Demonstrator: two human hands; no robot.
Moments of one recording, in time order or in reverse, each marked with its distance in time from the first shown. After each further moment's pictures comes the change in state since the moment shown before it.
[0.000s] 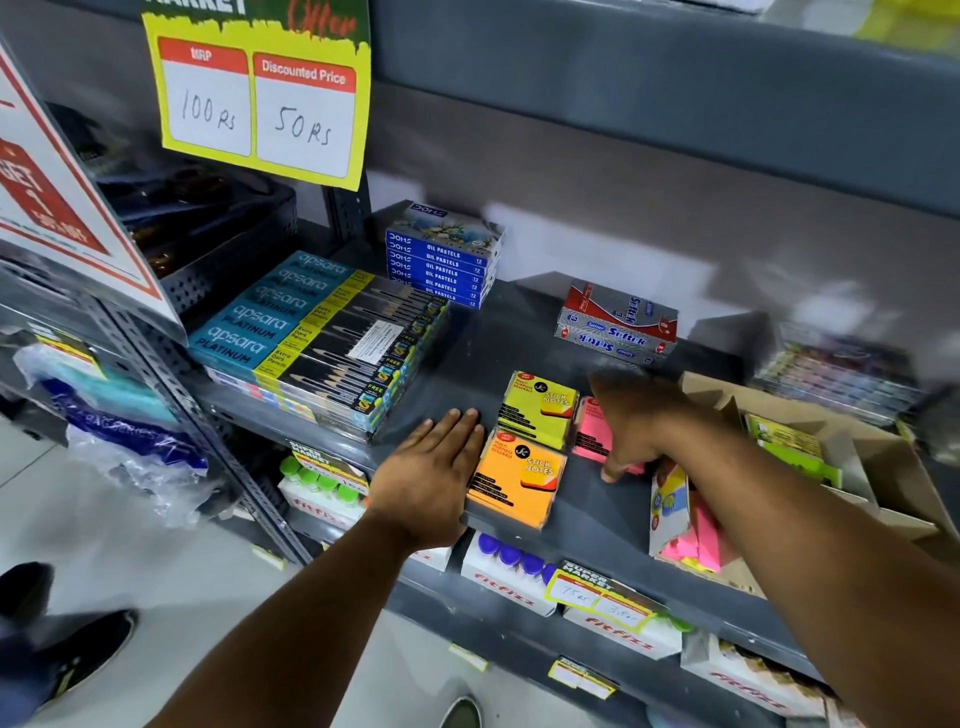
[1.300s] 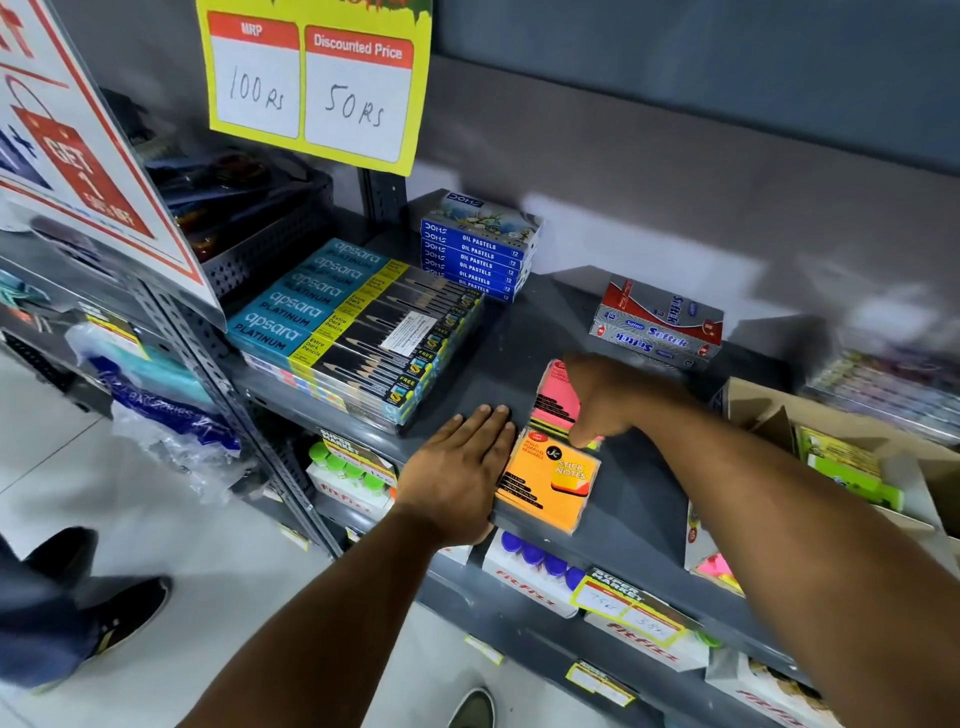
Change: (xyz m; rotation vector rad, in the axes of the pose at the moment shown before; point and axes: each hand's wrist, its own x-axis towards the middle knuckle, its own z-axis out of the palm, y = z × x) left_hand -0.002 0.000 0.000 -0.036 0.044 0.006; right_hand 0.054 -0.040 -0.006 0.252 -0.049 -0.120
